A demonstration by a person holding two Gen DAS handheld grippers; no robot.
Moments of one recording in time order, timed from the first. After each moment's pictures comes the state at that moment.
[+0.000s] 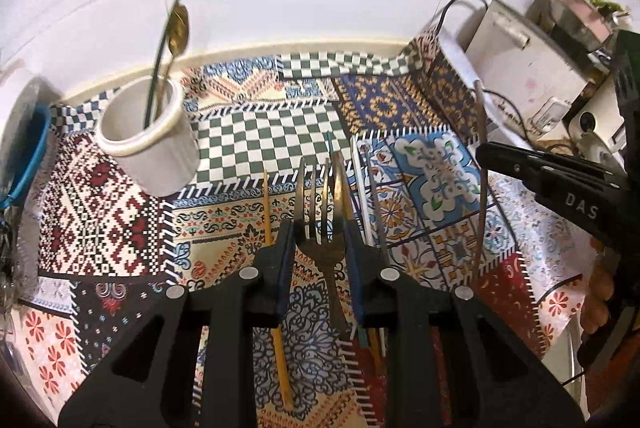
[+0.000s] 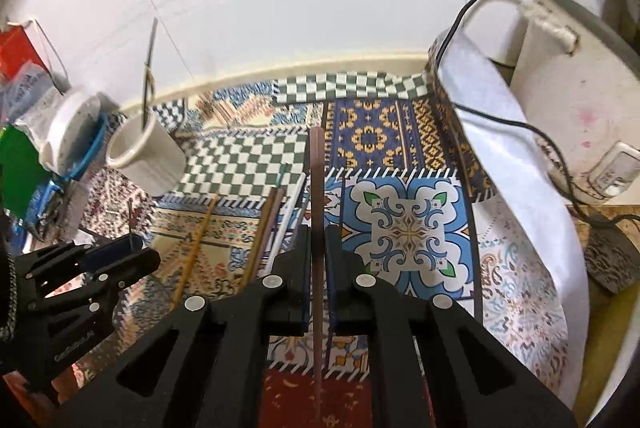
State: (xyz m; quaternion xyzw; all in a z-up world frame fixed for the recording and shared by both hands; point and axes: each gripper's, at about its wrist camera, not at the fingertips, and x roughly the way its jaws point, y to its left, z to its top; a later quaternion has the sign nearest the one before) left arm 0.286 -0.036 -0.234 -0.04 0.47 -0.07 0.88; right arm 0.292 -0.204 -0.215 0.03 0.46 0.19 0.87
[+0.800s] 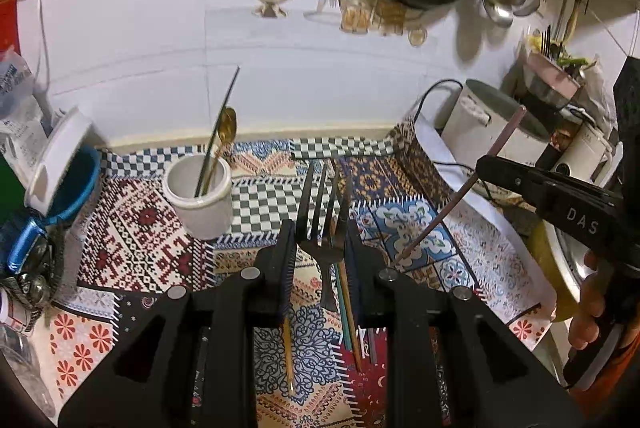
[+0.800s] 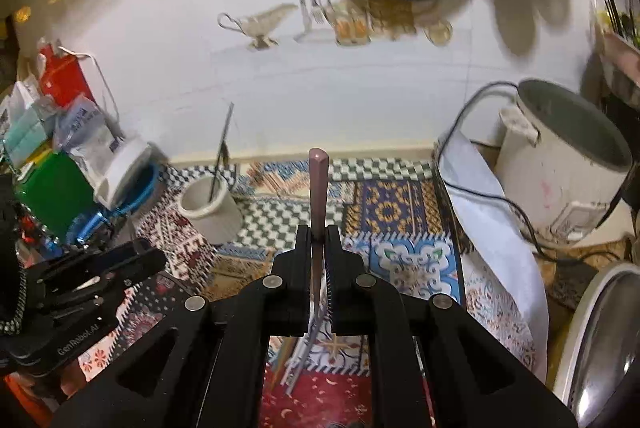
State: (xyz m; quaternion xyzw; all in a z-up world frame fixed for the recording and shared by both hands) left arm 0.227 -0.017 -0.147 -0.07 0.35 -0.05 0.93; right arm 0.237 -0.189 -0.123 0.03 0.35 0.21 0.91
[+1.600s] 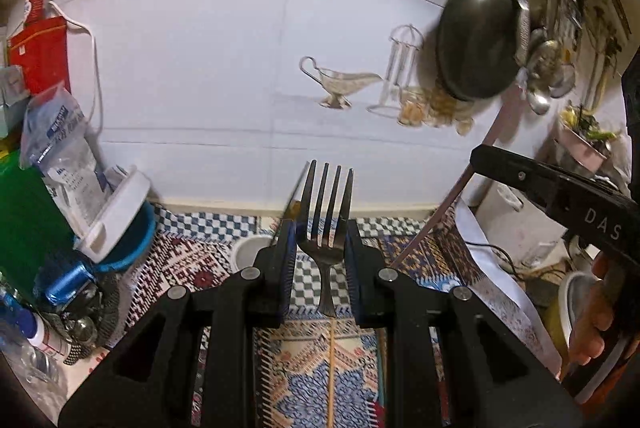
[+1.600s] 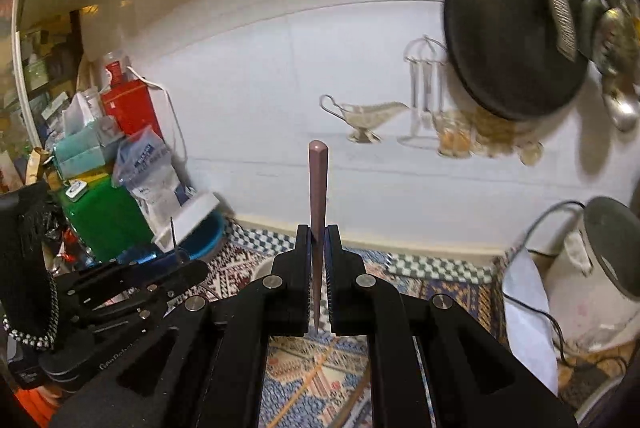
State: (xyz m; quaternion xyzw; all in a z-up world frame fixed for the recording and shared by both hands) left arm 0.237 0.048 -0.086 -0.09 0.27 0.03 0.96; right arm 0.262 -0.115 -0.050 0.01 0.25 0.32 0.91
